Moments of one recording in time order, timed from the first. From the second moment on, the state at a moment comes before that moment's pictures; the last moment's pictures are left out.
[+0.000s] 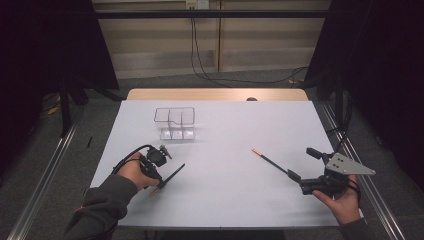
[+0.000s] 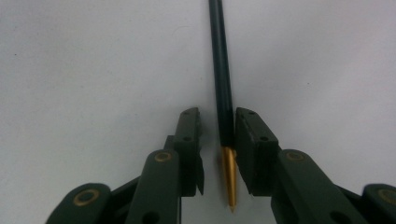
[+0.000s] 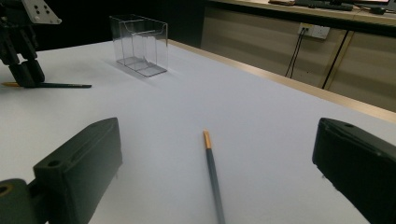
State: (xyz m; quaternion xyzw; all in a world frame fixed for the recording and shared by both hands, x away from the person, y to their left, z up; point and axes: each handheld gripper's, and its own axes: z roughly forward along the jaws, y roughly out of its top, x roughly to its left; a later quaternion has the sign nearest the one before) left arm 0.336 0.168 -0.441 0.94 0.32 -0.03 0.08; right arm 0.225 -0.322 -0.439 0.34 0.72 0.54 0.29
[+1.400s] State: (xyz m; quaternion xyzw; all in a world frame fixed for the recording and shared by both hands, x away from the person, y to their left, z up) left arm 0.341 0.170 -0.441 0.94 0.34 -0.04 0.08; right arm 0.224 -0.323 -0.442 0.35 0.72 0.53 0.29
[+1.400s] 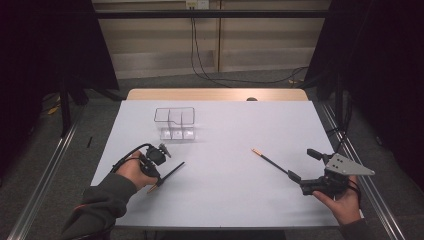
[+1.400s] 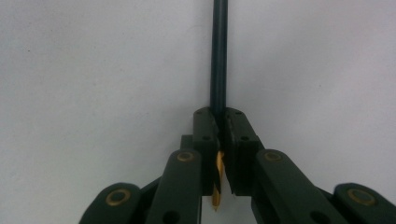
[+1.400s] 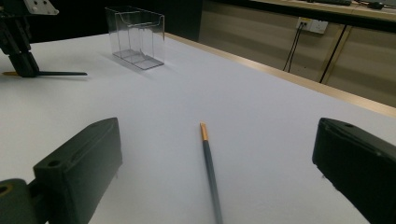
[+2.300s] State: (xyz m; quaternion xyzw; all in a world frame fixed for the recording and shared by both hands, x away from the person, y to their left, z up) left arm 0.353 0.128 -0.409 0.95 0.29 -0.05 0.10; right arm 0.238 -0.311 -0.434 0.32 0.77 0.49 0.26
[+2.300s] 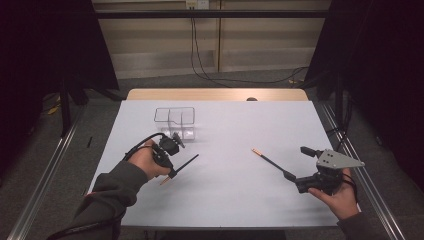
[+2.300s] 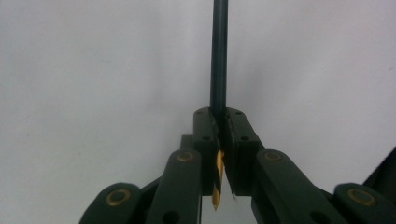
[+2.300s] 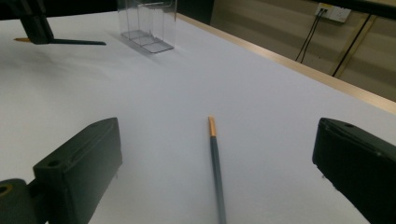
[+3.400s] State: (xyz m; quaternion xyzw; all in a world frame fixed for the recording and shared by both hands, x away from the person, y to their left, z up) left arm 0.358 0.046 -0.380 0.97 0.20 -0.05 0.10; right arm 0.278 -0.271 -0.415 0.24 0.87 0.39 0.18
